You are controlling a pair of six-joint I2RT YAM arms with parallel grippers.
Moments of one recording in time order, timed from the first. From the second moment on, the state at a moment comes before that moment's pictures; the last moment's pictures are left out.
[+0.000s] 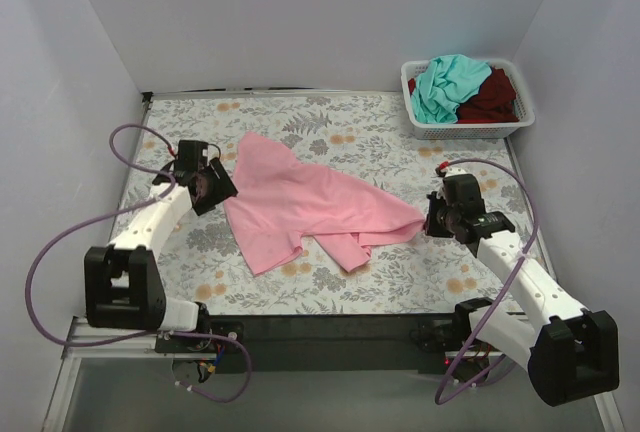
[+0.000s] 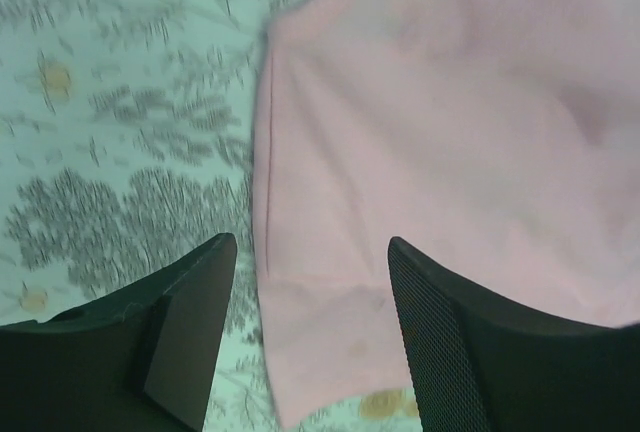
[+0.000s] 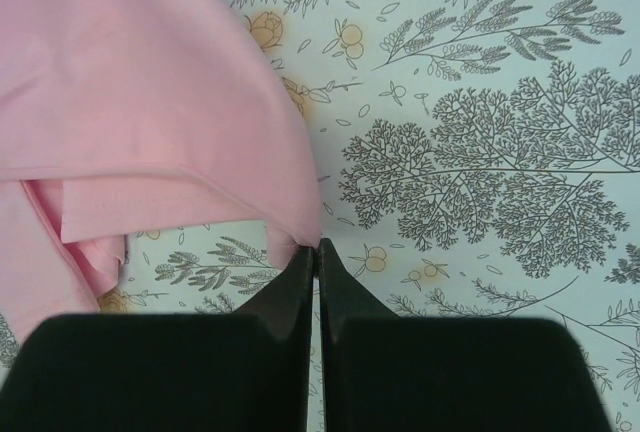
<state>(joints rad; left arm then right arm) -0.06 1.43 0.97 -0.54 -0.06 -0.58 0.28 0.99 0.64 -0.52 0.01 0.27</state>
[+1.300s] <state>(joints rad) -0.42 1.28 0.63 -0.75 -0.03 -0.92 0.28 0.98 0.52 -0.41 -0.09 0.26</state>
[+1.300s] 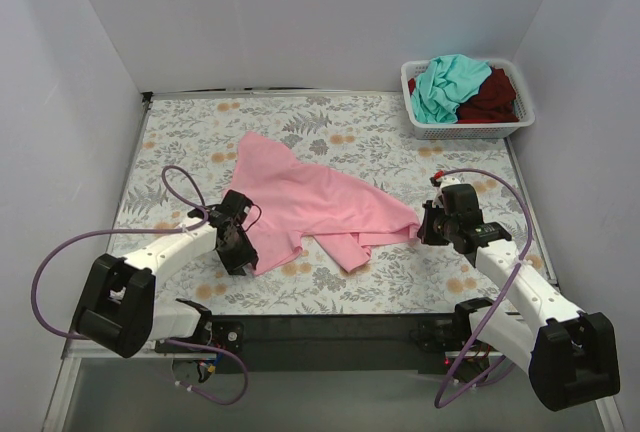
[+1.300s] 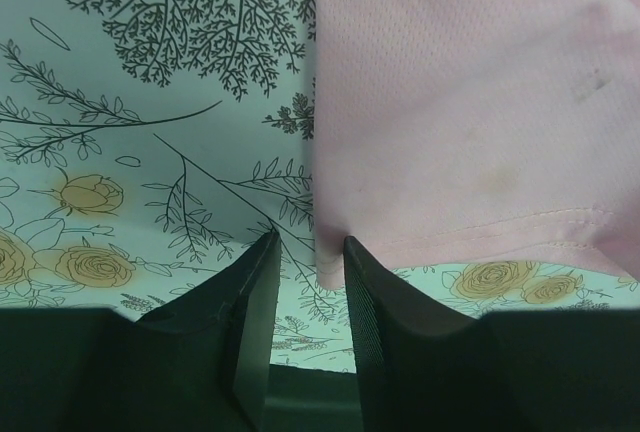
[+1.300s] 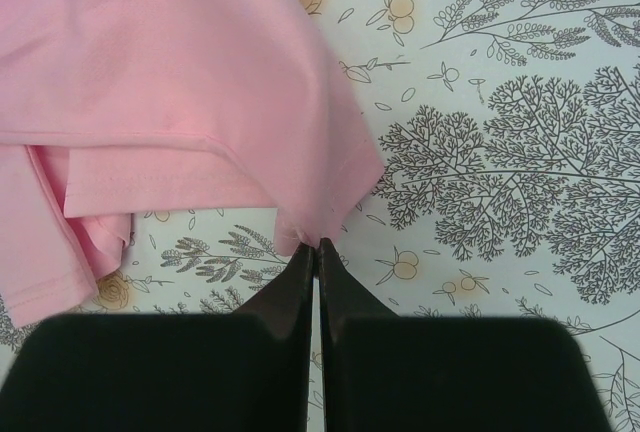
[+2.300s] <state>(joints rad) -0.09 1.48 1.51 -0.85 -0.18 -0.71 0.28 1.14 1.02 -0.54 0.11 0.14</state>
